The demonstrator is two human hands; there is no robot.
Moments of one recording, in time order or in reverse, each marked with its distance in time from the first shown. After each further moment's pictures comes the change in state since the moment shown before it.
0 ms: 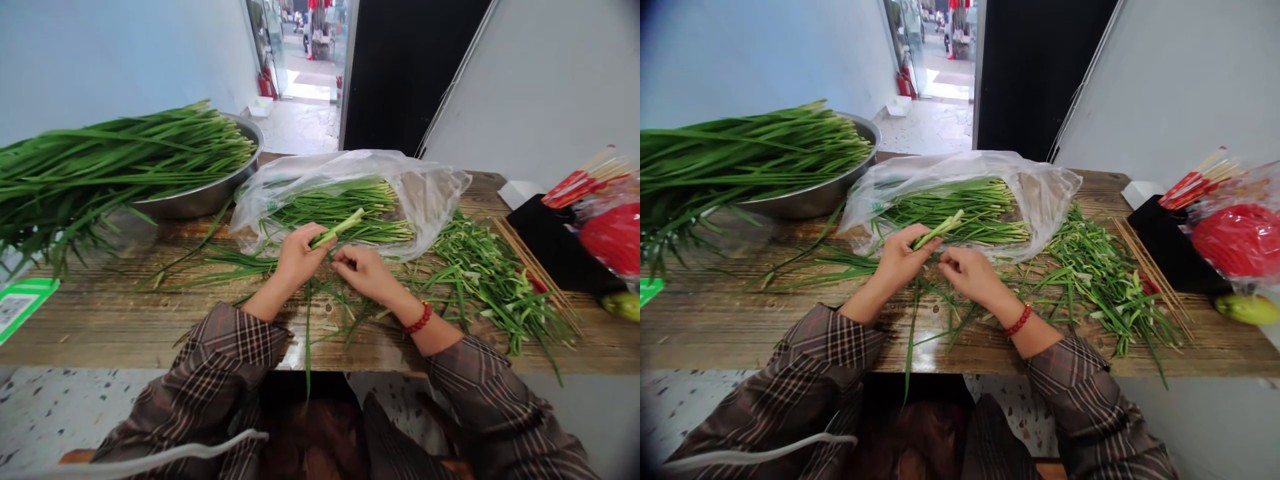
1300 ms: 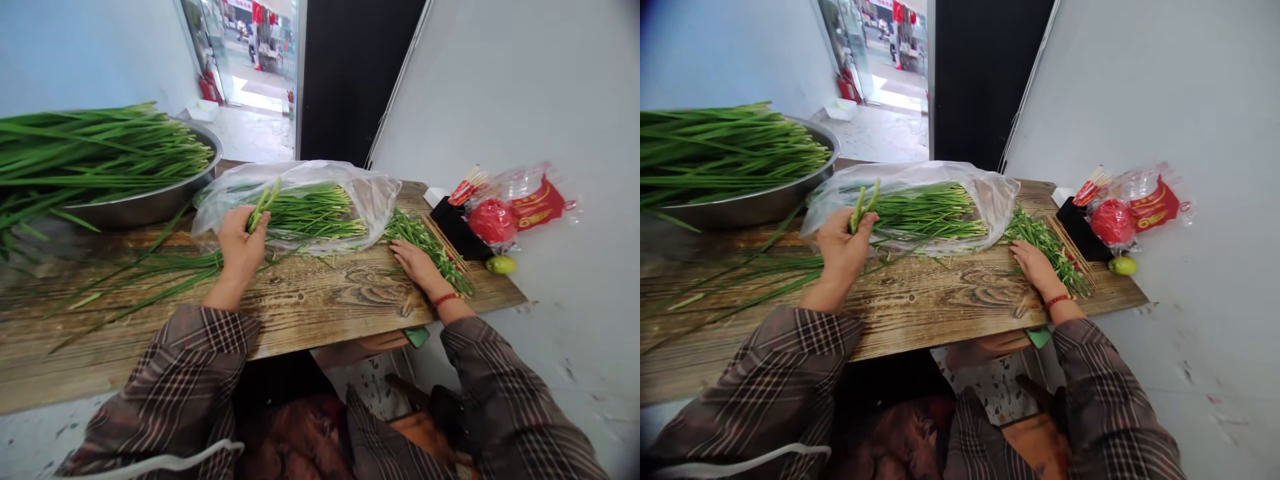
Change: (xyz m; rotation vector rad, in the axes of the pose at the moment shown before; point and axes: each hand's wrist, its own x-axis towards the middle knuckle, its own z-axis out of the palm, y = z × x) left_hand 0.008 -0.023 -0.026 0.046 0.452 0.105; right_hand -0.127 0.128 -0.130 -0.656 0.159 0.048
